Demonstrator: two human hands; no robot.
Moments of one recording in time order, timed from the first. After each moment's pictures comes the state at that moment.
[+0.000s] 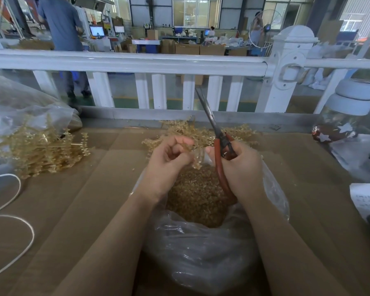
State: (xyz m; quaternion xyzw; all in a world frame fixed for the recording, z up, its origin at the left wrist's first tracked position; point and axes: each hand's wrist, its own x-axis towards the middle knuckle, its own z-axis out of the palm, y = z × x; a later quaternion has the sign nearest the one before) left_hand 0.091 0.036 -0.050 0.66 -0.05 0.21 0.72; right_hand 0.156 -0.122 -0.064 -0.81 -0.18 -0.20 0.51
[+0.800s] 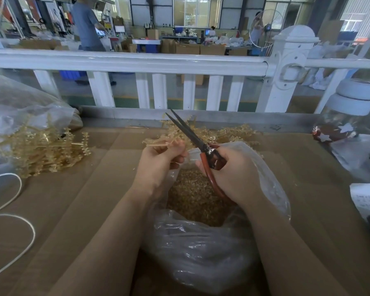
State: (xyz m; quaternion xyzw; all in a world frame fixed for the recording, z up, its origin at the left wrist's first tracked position) left_hand 0.093 0.046 -0.049 0.63 0.09 0.22 0.74; right_hand 0.146 -0.121 -0.063 -0.85 -0.28 -0.20 0.39
